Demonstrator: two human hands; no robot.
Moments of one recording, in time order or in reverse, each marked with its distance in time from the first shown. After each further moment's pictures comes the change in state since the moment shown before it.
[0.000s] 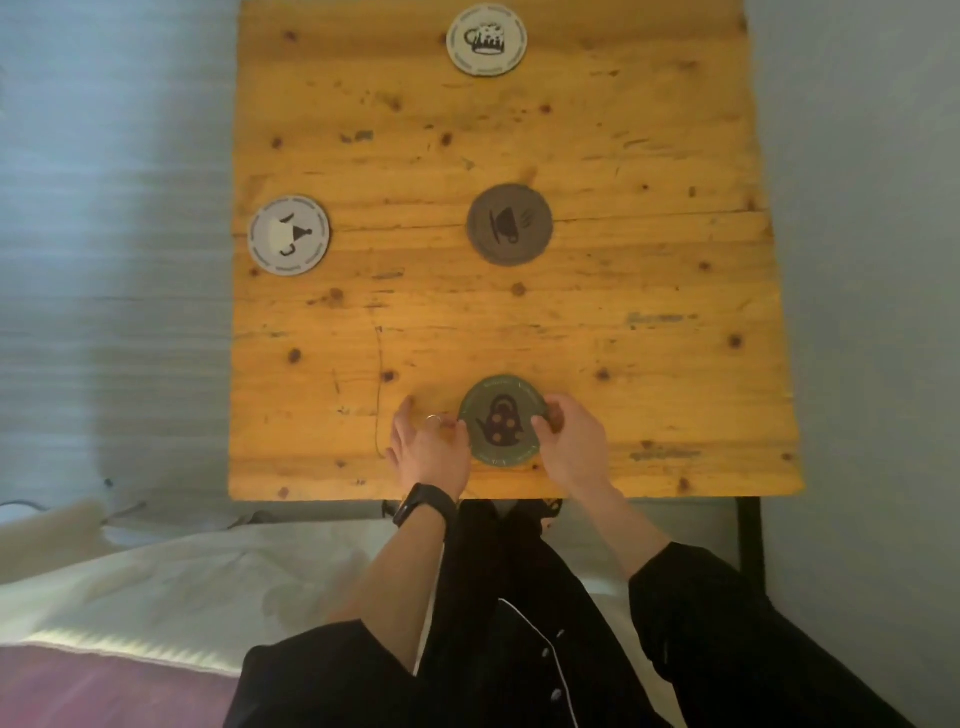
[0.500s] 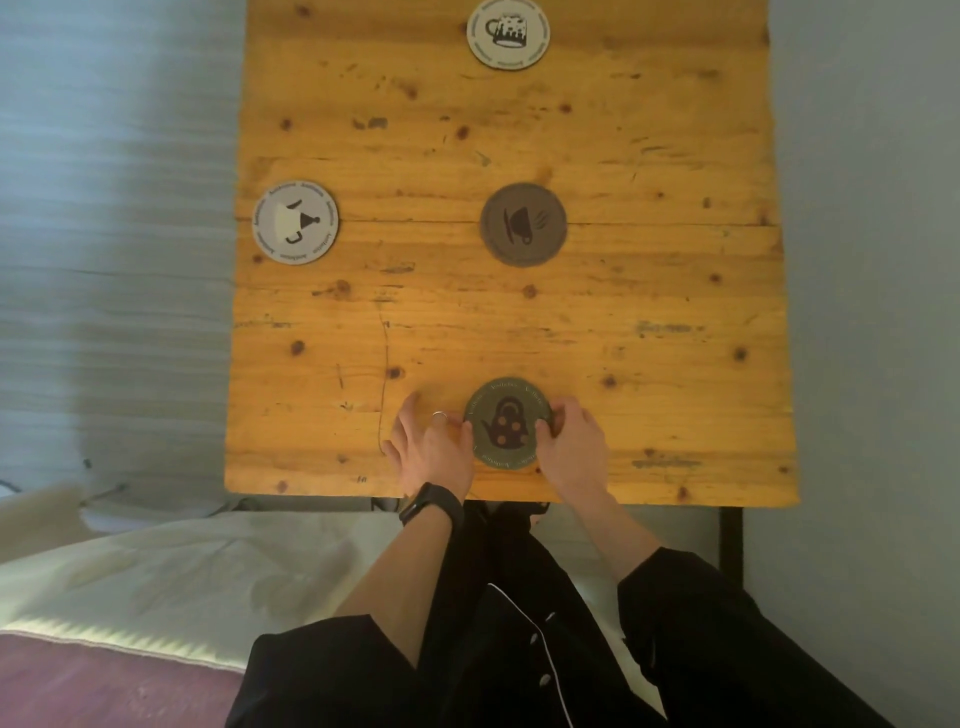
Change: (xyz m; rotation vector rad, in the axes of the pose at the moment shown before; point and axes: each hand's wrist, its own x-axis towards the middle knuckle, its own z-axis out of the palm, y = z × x) left_hand 0.003 -0.003 0.000 0.103 0.041 0.046; right_hand 0.000 -0.010 0.003 -0.104 0.006 0.101
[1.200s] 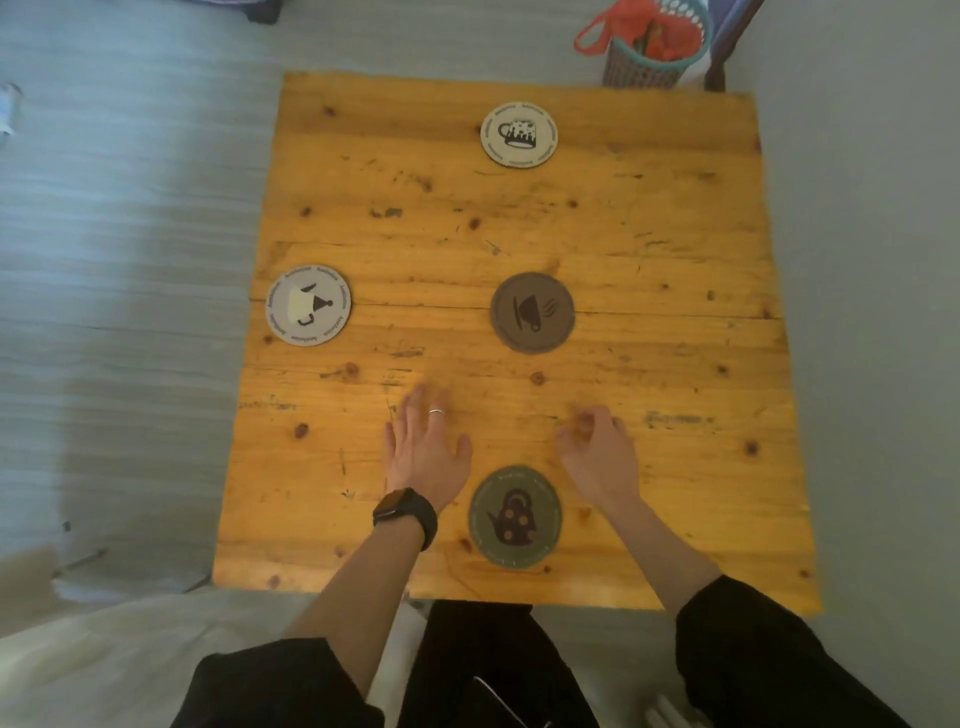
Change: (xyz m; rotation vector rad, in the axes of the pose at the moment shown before) left_hand 0.100 0.023 -0.028 0.148 0.001 0.309; right_hand 0.077 -0.052 -0.060 0.032 -0.014 -0.003
